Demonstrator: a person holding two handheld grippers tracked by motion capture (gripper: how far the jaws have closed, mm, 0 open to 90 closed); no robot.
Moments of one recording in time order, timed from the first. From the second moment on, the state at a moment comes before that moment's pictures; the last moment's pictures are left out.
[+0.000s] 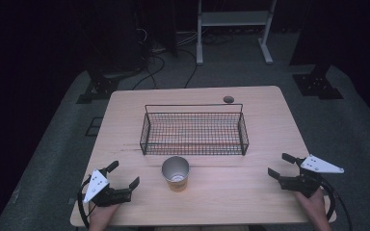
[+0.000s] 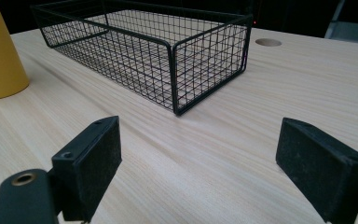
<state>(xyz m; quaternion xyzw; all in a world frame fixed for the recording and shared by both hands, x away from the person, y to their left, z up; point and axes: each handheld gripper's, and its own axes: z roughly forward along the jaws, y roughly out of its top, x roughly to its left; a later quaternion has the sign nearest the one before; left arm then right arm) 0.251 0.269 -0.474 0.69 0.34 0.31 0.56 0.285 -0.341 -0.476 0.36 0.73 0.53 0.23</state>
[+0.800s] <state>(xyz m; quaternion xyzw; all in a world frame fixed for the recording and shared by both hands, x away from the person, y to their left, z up) 0.247 0.250 -0.470 0.70 0.31 0.30 0.57 0.285 -0.342 -0.476 0.36 0.73 0.53 0.23</state>
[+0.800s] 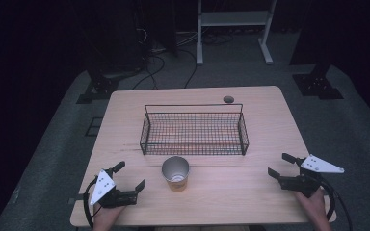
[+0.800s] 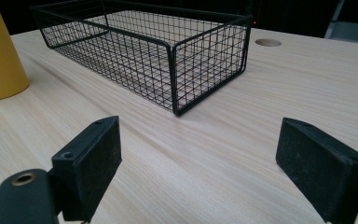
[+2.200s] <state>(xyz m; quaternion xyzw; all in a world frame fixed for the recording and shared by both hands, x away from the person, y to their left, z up) 0.241 0.203 -0.469 0.74 0.24 0.24 0.58 0.286 -0.342 -0.476 0.37 0.73 0.53 0.23</state>
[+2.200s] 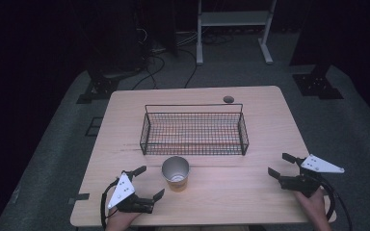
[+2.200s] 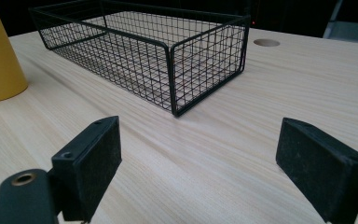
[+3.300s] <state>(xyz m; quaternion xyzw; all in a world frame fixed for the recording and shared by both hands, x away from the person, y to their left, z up) 0.253 0.157 -0.468 0.75 0.25 0.23 0.57 0.286 -0.341 -0.476 0.36 0.73 0.53 0.23</state>
